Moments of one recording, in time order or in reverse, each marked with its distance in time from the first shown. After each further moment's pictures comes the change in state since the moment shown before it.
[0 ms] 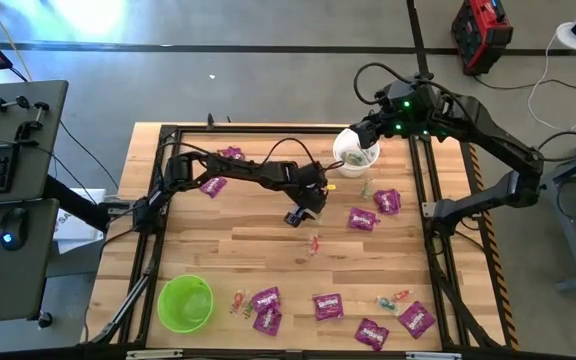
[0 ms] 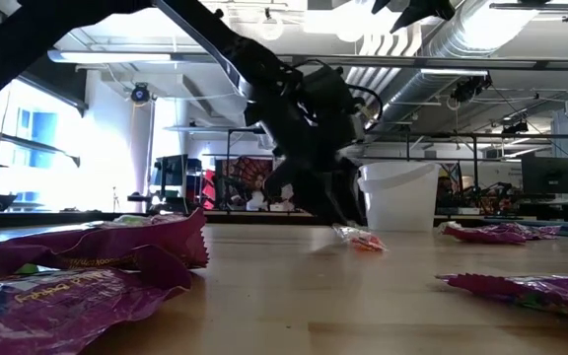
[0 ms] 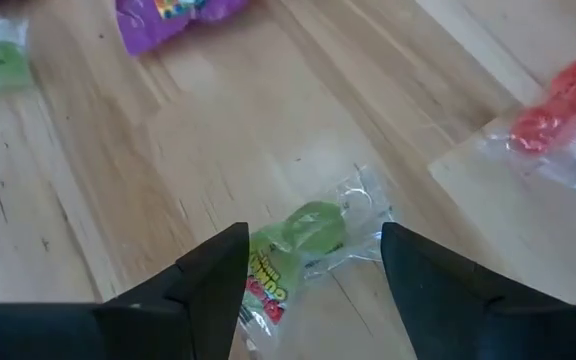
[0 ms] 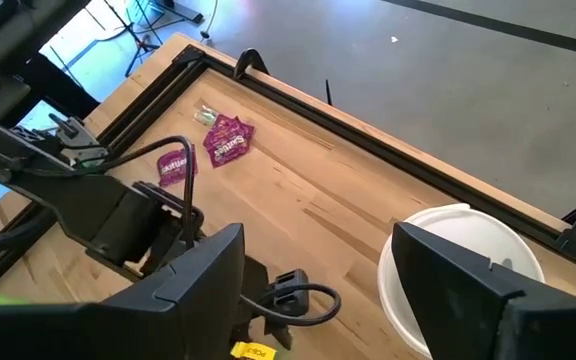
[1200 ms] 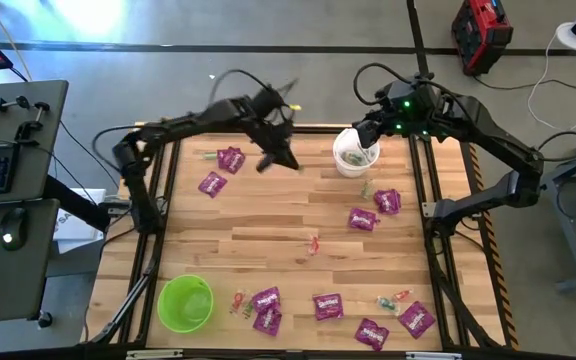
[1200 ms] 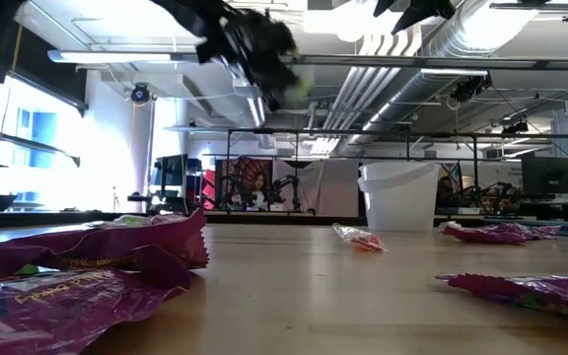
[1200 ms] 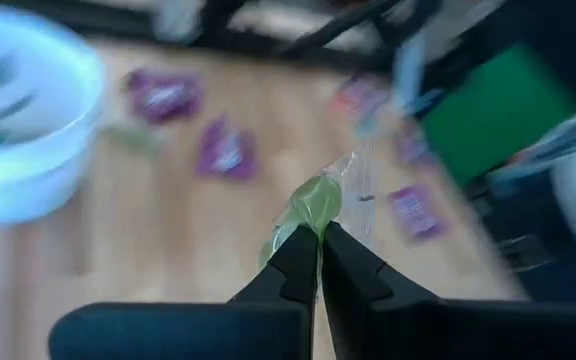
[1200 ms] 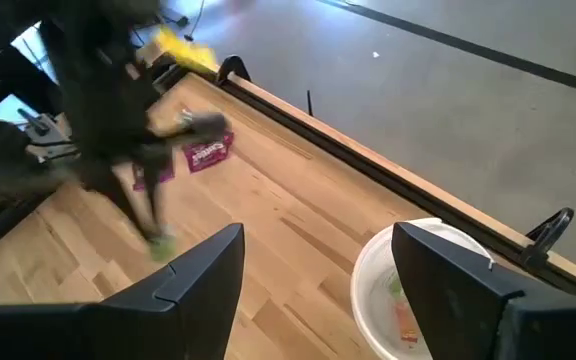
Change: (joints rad) left arm 0.321 -0.423 0.018 -0.316 0.597 -0.427; right arm -0.001 0.000 0.000 -0.001 0.057 -0.061
